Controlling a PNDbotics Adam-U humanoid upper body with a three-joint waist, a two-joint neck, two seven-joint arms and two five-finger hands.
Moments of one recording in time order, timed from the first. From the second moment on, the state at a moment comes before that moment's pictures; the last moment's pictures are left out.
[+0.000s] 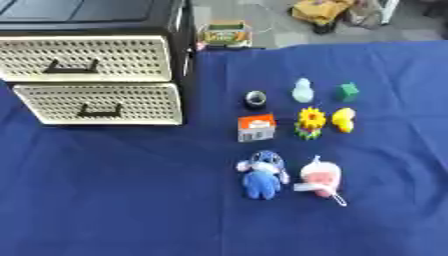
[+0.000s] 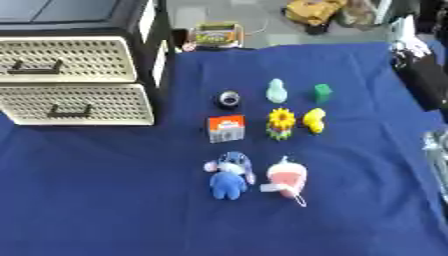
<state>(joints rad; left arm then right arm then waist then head) -0.44 0.34 0.06 -1.99 -0.26 0.09 0.54 -0.35 -0.52 -0.11 -1.99 0.26 0.08 -0.29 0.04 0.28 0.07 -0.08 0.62</state>
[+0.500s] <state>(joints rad) -0.54 0.56 0.04 -1.99 -0.45 0.21 0.46 -0.36 -0.55 -0.11 -1.99 0.26 0.04 -0.34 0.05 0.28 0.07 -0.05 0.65</state>
